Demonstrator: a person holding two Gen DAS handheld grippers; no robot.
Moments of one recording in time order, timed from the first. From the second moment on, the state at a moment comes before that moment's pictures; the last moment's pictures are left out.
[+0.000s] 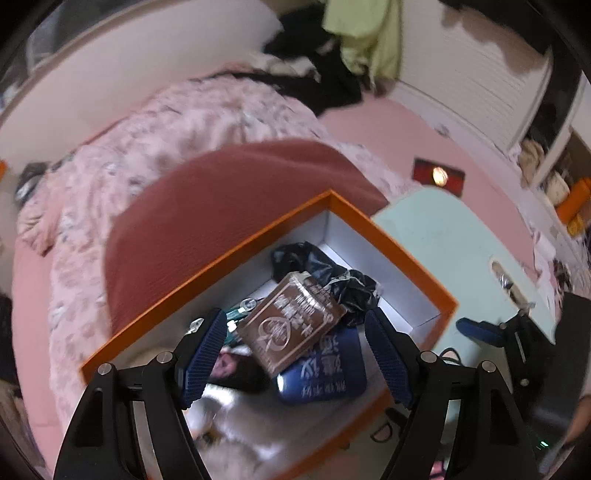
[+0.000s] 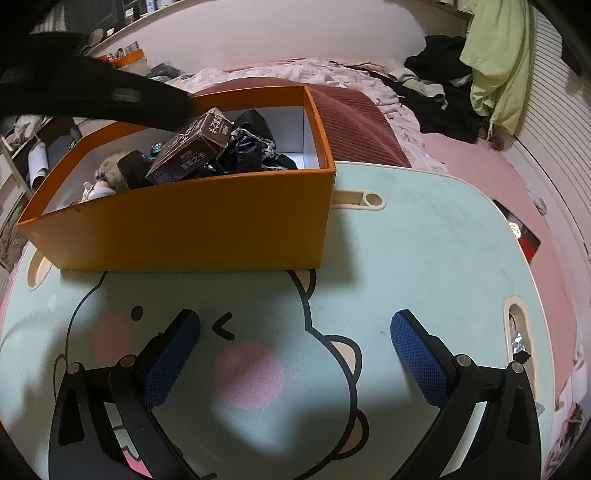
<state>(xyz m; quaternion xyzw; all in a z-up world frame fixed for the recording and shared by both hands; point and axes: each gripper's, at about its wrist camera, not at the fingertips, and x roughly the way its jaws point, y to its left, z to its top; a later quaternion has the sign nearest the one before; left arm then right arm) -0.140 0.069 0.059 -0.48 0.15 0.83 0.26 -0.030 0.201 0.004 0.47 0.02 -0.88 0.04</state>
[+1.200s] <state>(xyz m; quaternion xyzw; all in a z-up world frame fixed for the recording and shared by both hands) 0.014 0.003 0.032 -0.41 0.01 0.88 0.22 -0.030 0.204 0.002 0.47 0.01 -0.88 0.06</state>
